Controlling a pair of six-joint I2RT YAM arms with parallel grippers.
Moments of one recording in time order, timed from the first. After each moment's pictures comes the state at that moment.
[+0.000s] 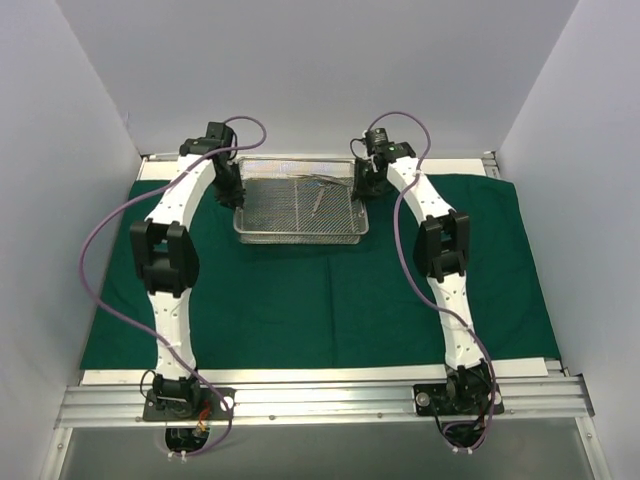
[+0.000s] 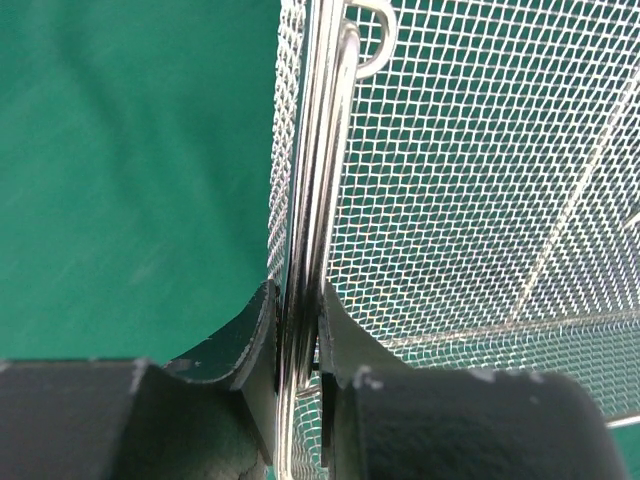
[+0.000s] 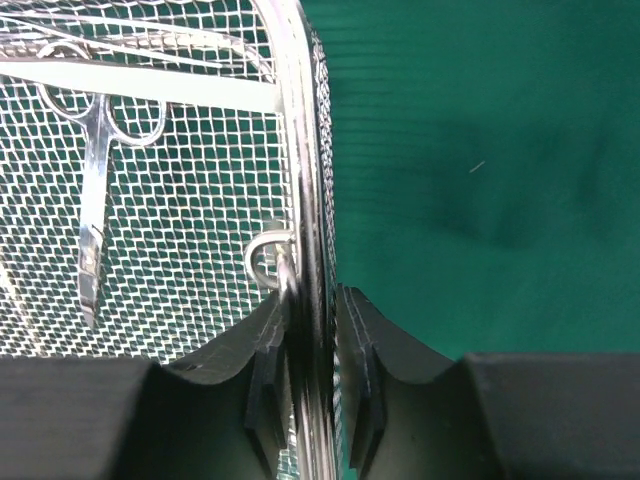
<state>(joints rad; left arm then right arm) -0.17 2.26 2.17 -1.09 0.03 -0.37 0.28 2.53 2.40 -0.92 -0.13 0.36</state>
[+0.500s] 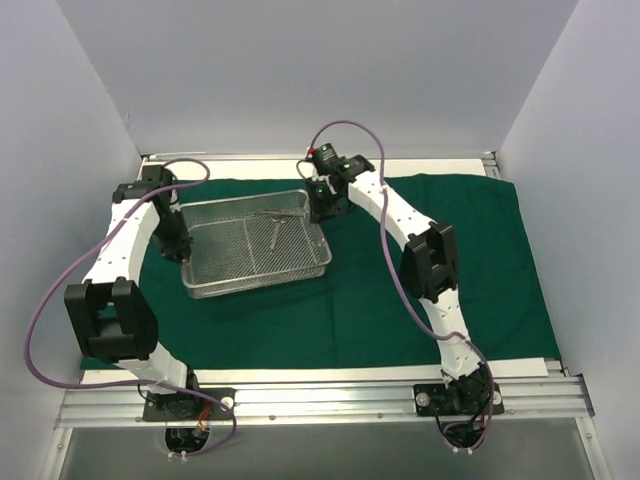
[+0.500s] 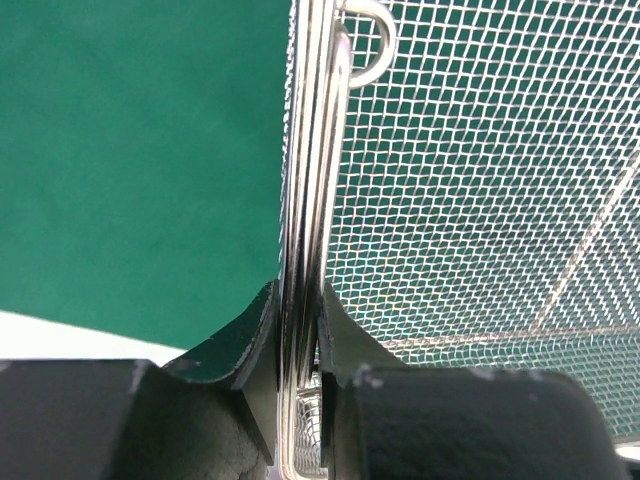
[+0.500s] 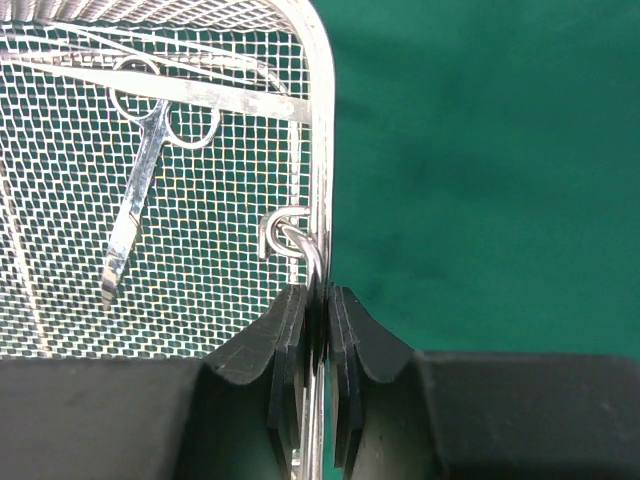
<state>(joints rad) 0.02 1.63 1.47 -1.14 -0.07 -0.34 0.55 2.30 2.21 -0.94 -0.10 0.35</state>
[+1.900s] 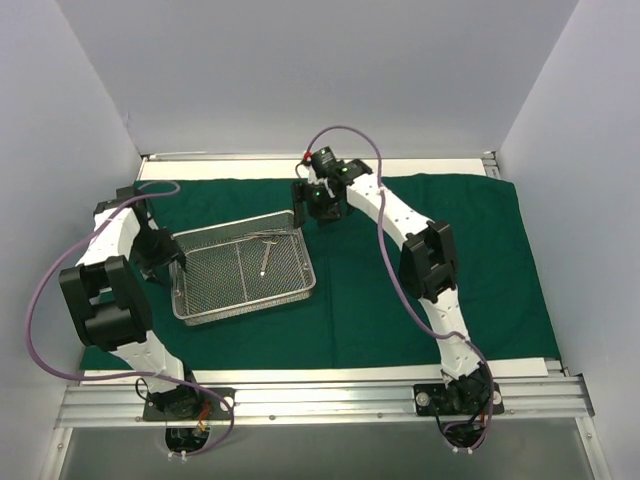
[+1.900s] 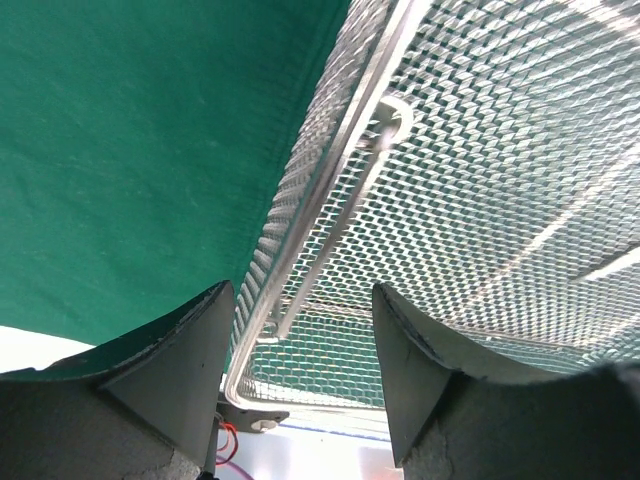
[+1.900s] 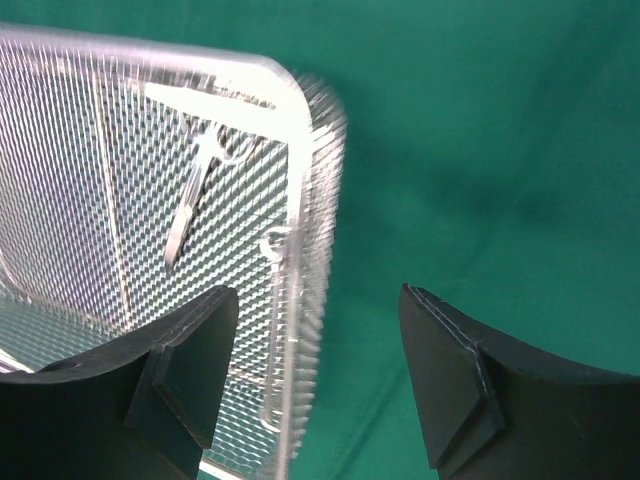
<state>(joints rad) 0.26 1.73 1.31 -1.06 0.04 -0.36 0.60 2.31 2.13 -0.86 -0.21 0.37</state>
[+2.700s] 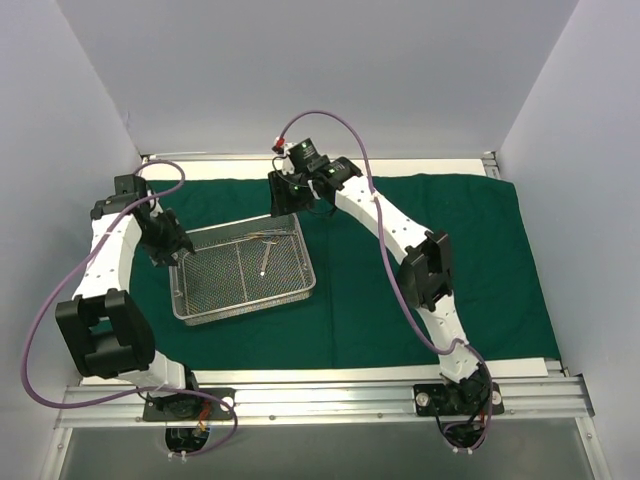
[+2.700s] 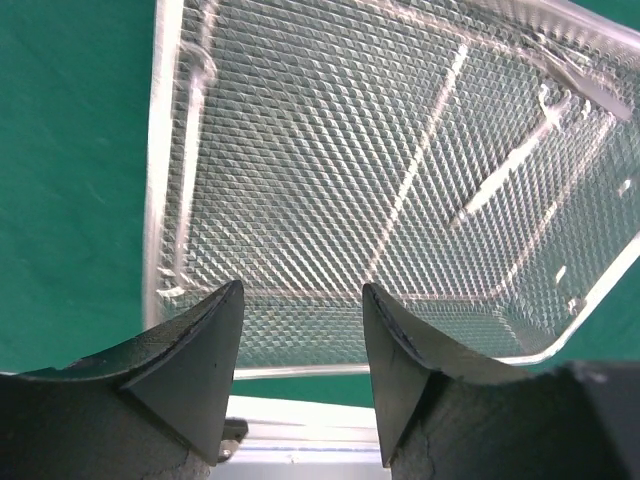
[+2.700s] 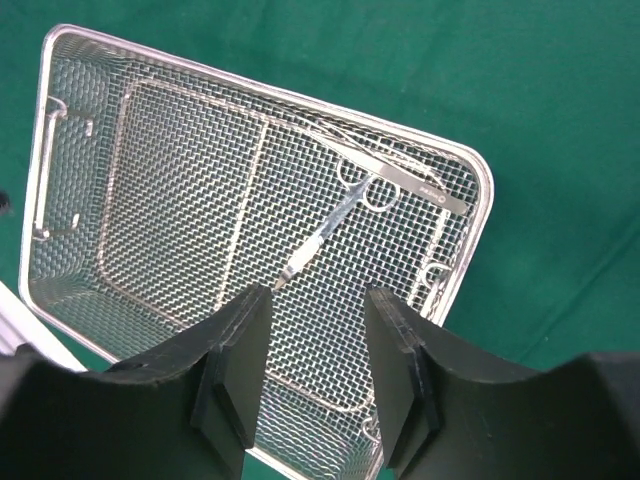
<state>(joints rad) 0.20 1.54 1.34 -1.01 0.15 -0.39 0.70 2.27 2.28 -0.81 -0.21 0.34</state>
